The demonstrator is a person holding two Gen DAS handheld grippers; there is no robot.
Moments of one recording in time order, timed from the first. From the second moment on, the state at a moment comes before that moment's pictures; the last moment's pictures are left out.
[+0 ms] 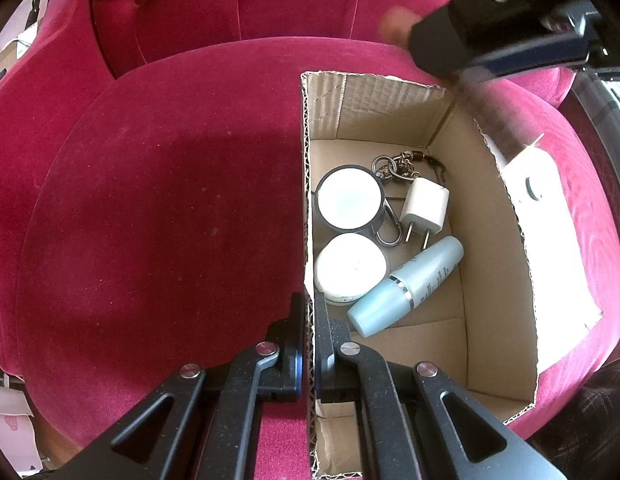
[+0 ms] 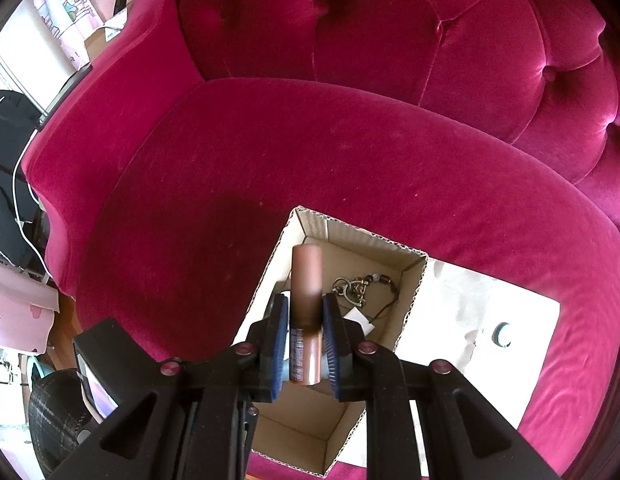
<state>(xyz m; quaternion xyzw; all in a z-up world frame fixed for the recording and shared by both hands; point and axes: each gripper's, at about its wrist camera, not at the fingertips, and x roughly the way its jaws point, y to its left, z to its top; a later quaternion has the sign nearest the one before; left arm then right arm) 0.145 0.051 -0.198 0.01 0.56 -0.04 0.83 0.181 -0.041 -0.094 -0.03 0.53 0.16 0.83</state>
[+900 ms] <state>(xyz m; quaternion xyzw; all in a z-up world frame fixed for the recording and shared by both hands) 0.142 0.049 -0.195 0.01 0.55 -0.04 0.83 0.188 -0.071 -0.084 -0.02 0.51 0.11 0.85</state>
